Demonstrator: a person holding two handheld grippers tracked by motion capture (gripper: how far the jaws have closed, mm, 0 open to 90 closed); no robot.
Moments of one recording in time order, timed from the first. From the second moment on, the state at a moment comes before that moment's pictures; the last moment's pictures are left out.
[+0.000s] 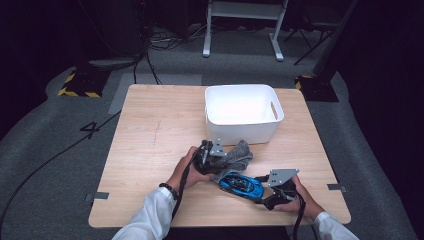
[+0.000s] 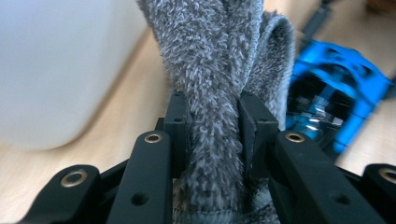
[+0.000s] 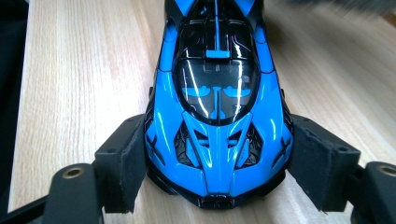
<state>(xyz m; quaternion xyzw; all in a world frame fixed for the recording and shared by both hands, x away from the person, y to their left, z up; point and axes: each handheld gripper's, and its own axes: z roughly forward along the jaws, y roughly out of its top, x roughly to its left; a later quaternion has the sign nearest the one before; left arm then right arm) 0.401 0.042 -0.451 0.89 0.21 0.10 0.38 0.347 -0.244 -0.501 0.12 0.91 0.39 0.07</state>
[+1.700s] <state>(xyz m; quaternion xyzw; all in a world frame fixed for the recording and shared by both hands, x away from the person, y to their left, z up) 0.350 0.078 -0.478 0.94 0.16 0.00 0.30 0.352 -0.257 -0.502 0.13 0.91 0.39 0.08</state>
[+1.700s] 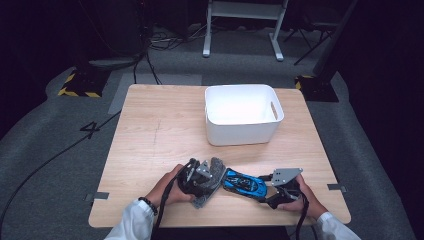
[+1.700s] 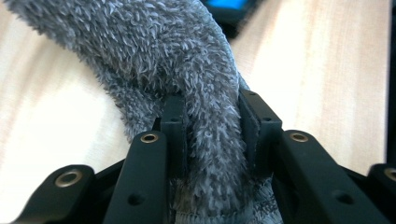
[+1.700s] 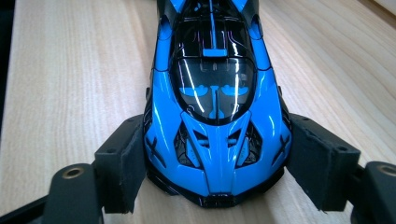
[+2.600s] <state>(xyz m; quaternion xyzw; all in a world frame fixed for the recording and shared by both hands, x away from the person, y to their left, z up) 0.347 0.078 -0.478 0.94 0.16 0.03 0.30 0.357 -0.259 -0.501 0.15 0.91 0.39 0.08</state>
